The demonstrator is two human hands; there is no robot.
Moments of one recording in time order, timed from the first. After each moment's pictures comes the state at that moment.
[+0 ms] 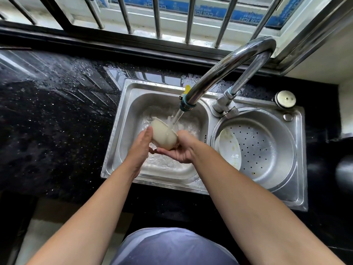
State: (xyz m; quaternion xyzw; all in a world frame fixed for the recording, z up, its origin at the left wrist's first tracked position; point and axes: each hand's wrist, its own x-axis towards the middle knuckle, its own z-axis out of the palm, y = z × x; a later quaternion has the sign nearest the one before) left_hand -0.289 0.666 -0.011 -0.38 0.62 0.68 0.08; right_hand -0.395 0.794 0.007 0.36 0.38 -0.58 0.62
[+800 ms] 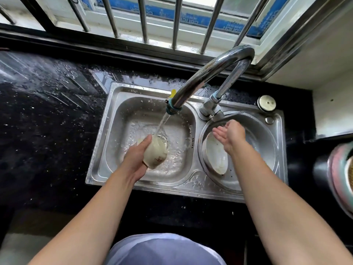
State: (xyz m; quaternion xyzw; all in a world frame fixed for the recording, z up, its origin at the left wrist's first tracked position) left_hand -0.302 0.689 -0.032 -0.45 0.37 0.81 0.10; right_hand -0.474 0.937 0.010 0.40 0.60 -0.66 0.22
